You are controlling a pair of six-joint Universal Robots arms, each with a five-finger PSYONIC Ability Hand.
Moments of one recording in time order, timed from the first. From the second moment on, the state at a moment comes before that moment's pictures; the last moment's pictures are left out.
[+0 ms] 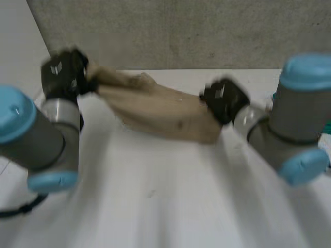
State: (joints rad) left arm 4.26 -1.86 -1.66 3.69 -1.88 3.02; right arm 2.05 -1.09 1.33 0.02 1.38 2.45; left_hand 1.03 1.05 1.05 1.05 0.87; right_hand 0.99 1.18 1.18 1.19 0.99
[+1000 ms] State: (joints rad) left arm 4.41 -1.67 -1.97 3.37 -1.00 3.76; right arm 1.99 -1.22 1.79 -0.20 1.29 2.59; left_hand 0.51 0.51 0.51 0.52 0.34; right_hand 0.99 1.18 1.18 1.19 0.99
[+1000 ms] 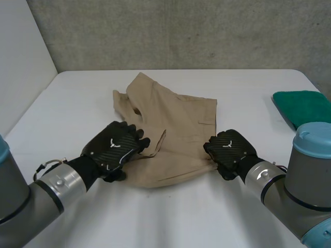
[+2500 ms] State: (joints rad) left arm 4.41 -1.32 -1.85 3.01 -1.42 3.73; right arm 2.00 -1.58 1.37 0.54 1.39 2.30; left_hand 1.14 1.19 1.19 1.20 0.98; right_hand 0.99 1.18 1.18 1.19 0.99
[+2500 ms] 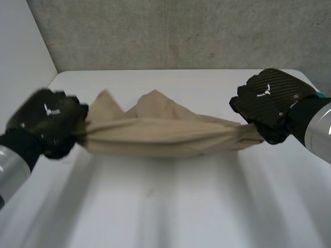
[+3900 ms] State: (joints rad) left arm 4.24 -1.66 -1.60 2.96 -1.55 3.67; right arm 1.99 -1.46 1.28 0.50 1.36 2.48; left_hand 1.14 1.20 1.19 1.20 0.98; right_hand 0.98 1.18 1.18 1.19 0.99
